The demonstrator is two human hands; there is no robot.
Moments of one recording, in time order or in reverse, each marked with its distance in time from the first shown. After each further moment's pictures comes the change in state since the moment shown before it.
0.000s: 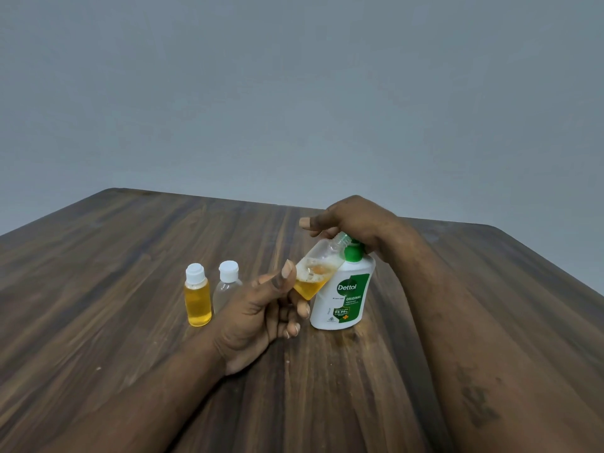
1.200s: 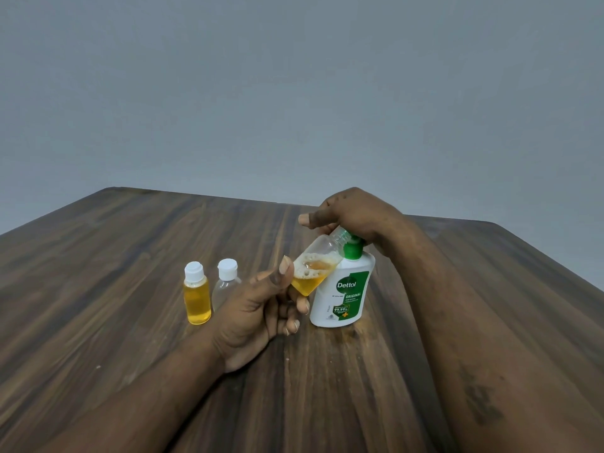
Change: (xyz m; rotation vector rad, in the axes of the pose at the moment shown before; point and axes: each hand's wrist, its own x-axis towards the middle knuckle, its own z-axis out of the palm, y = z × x) left_hand 0.000 0.000 -0.002 -0.005 -0.002 0.005; right_hand -0.001 -0.003 -0.002 -0.021 -0.016 -0.044
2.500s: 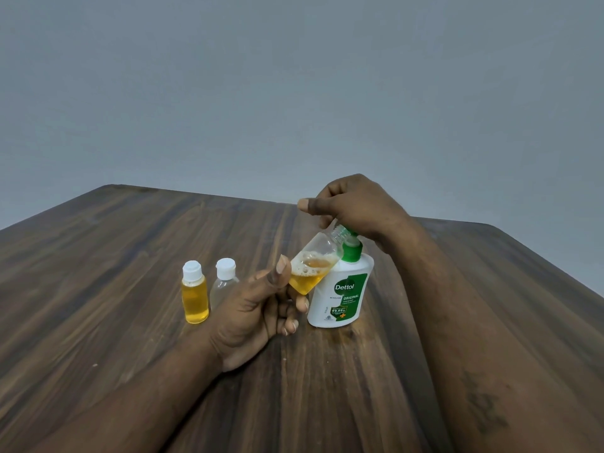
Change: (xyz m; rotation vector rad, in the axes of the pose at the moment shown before) left_hand 0.000 0.001 0.003 -0.011 -0.029 0.014; right_hand 0.000 -0.004 -0.003 -0.020 0.153 -0.137
